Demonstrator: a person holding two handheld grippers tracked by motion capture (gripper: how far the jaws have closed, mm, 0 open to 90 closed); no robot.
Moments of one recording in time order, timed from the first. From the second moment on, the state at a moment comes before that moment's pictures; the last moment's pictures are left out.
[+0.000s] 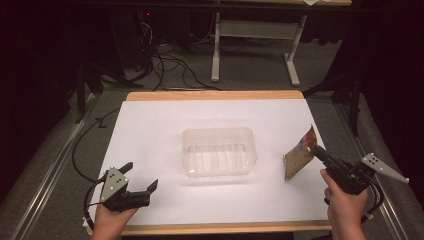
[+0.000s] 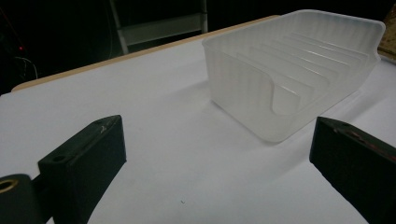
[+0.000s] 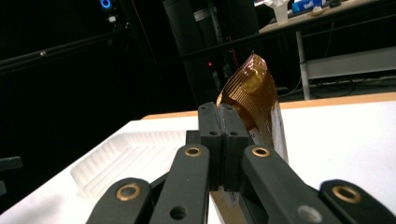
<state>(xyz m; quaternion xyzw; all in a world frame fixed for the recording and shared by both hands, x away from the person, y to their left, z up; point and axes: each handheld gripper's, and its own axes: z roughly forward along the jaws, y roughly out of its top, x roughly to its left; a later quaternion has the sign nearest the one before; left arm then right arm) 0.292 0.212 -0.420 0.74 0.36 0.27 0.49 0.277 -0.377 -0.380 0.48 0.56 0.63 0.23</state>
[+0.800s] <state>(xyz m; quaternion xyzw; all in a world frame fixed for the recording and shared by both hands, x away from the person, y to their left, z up) 0.293 0.210 -0.420 0.74 0.36 0.27 0.50 0.291 -0.349 -0.360 0.45 0.54 0.67 0.23</state>
